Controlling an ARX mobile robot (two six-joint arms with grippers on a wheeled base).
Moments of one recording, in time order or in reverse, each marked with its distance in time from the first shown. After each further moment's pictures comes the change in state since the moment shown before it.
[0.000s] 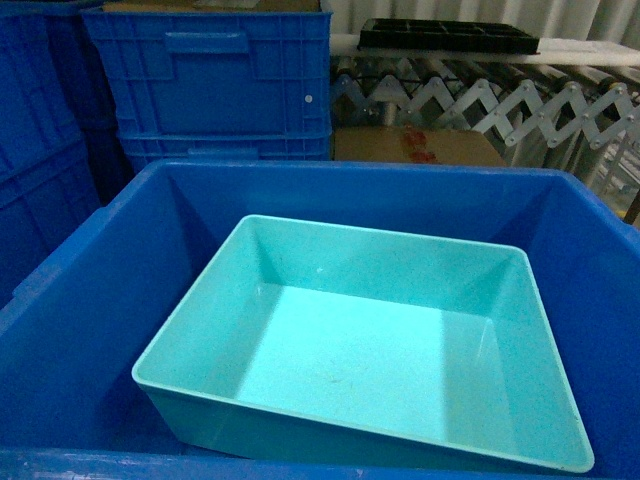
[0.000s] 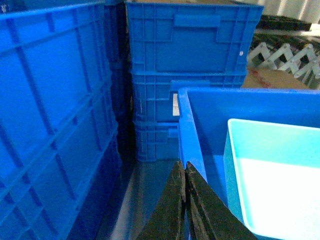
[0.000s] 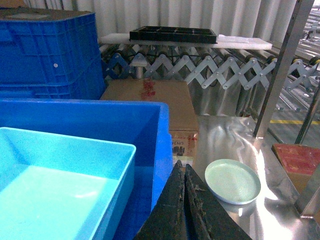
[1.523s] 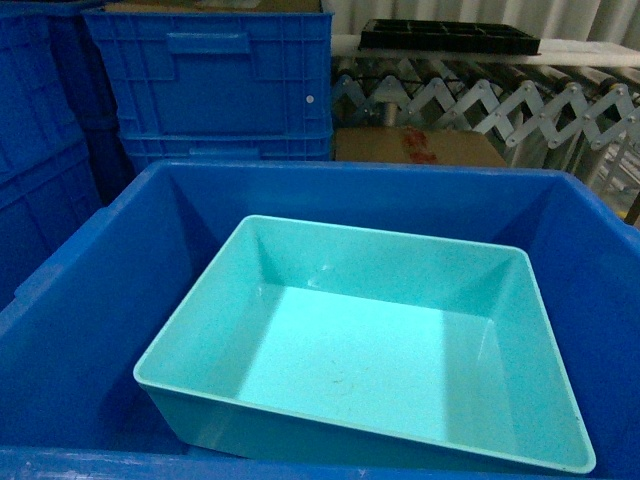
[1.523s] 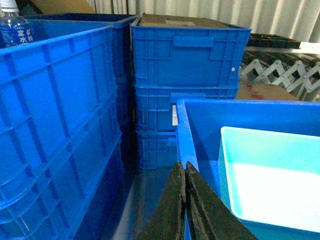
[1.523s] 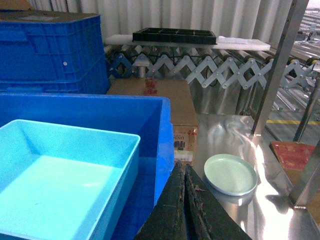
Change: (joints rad) left arm 0.000 -0.729 0.000 -0.690 -0.001 0.000; right arm 0.000 -0.688 -0.001 -0.683 -0.001 0.000
